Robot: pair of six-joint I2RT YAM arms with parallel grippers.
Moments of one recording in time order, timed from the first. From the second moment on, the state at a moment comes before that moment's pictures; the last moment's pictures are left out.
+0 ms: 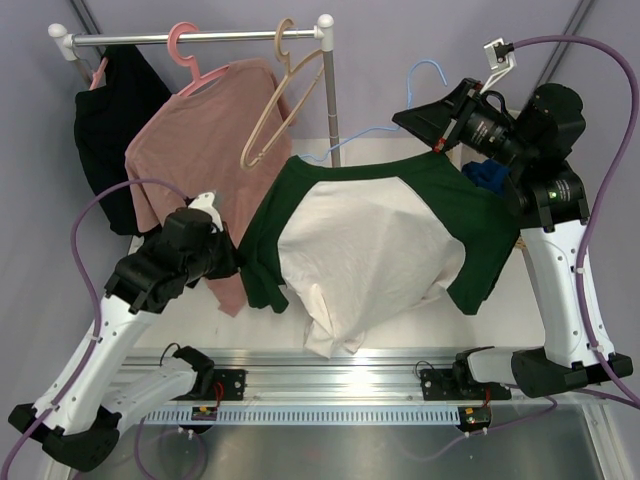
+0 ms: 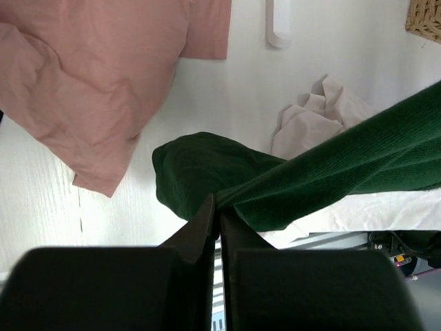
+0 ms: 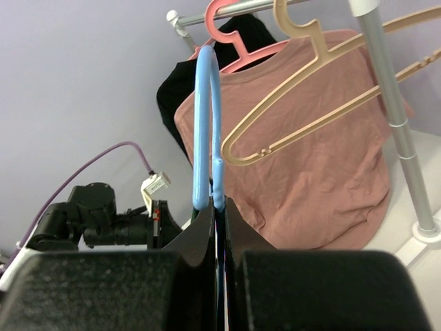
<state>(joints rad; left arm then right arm) -0.51 0.88 1.17 -1.03 -0.07 -0.57 0.22 1.32 1.85 -0.39 -0.69 0.63</state>
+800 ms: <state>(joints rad) -0.50 0.88 1.51 -1.00 0.47 -0.43 0.18 1.37 1.72 0.14 -0.98 0.81</state>
